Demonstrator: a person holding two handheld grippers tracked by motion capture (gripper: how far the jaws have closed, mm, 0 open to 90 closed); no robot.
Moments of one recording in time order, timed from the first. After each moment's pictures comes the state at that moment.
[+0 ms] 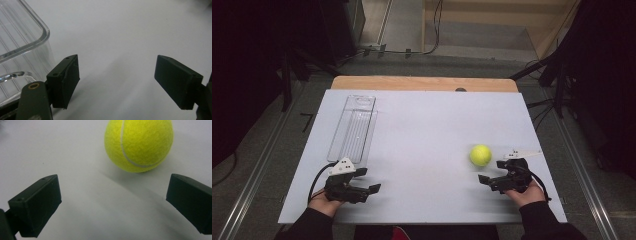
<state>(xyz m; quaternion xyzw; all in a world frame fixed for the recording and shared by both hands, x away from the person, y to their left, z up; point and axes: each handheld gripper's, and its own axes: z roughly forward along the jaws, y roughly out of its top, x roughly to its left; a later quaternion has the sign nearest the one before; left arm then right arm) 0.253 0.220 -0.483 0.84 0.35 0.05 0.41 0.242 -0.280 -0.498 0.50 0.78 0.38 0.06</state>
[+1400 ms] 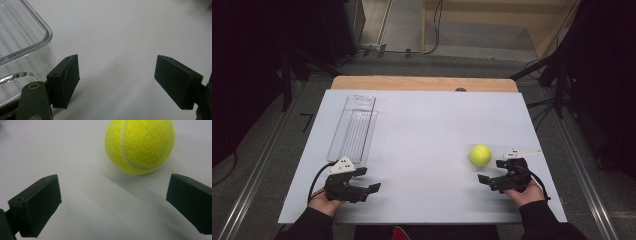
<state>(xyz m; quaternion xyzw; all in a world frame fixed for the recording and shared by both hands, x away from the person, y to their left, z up) 0.254 0.220 -0.482 0.84 0.35 0.05 0.41 0.244 -0.280 -0.499 0.49 0.78 0.38 0.06</state>
